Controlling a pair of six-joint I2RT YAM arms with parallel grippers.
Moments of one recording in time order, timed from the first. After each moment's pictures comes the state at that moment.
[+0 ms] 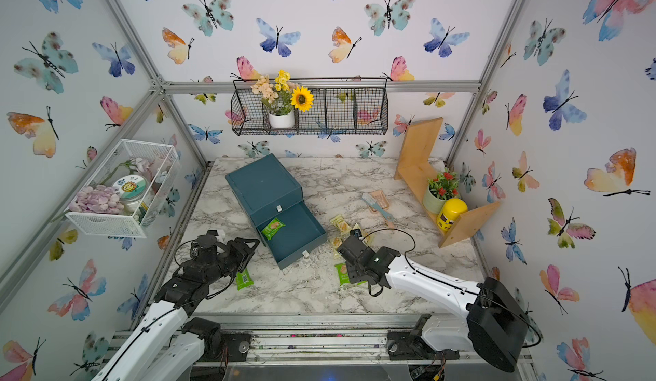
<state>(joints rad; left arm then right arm) -0.27 0.68 0.46 -0.34 0.26 -1.17 0.86 1.28 0.75 -0.66 0.27 0.55</state>
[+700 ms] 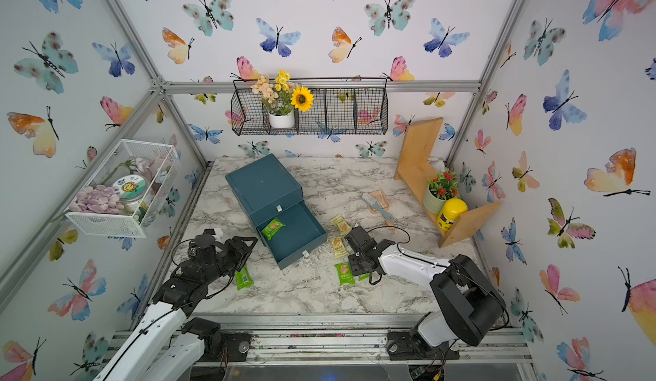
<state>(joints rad) -0.26 0.66 0.47 -0.35 0.23 -1.15 0.72 1.47 0.73 -0.48 0.14 0.38</state>
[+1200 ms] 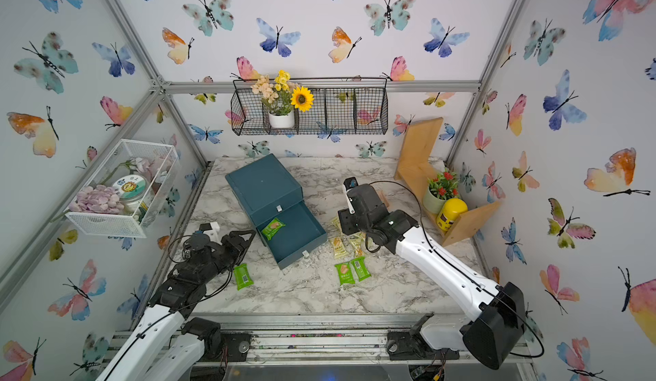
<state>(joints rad) -0.26 0.64 0.48 -0.26 0.22 -1.14 0.73 1.34 1.23 -0.61 0.13 0.18</state>
